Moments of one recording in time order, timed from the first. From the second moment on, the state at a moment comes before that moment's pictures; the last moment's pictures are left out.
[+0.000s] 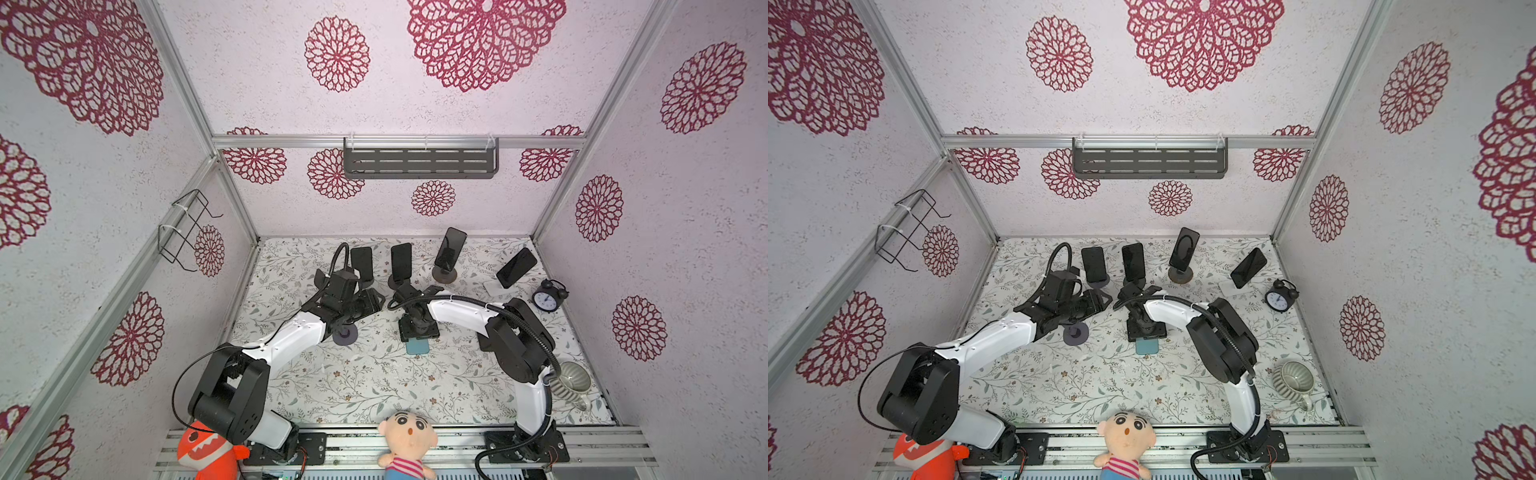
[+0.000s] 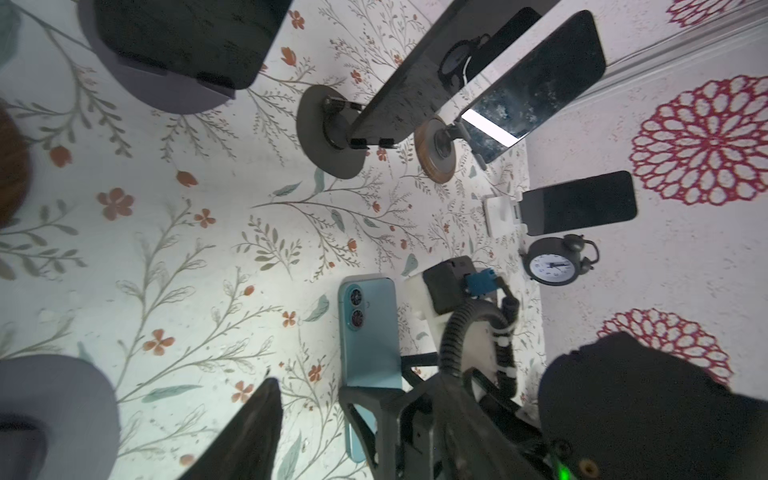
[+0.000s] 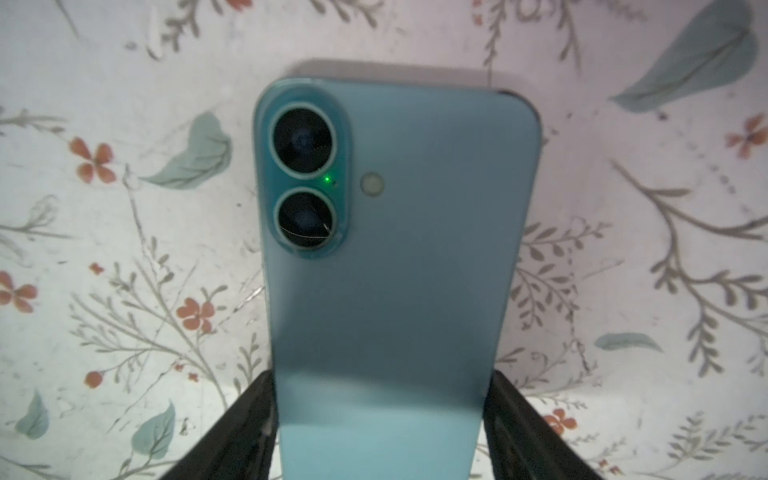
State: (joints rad) left arm -0.47 1.52 0.91 -0.07 0.26 -0.81; right arm 0.77 2.00 1.41 -0.83 0.07 0.58
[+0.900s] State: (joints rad) left arm -0.57 1.80 0.88 0.36 0.47 -1.13; right arm 0.72 1.72 1.21 -0.61 -0.08 0.41
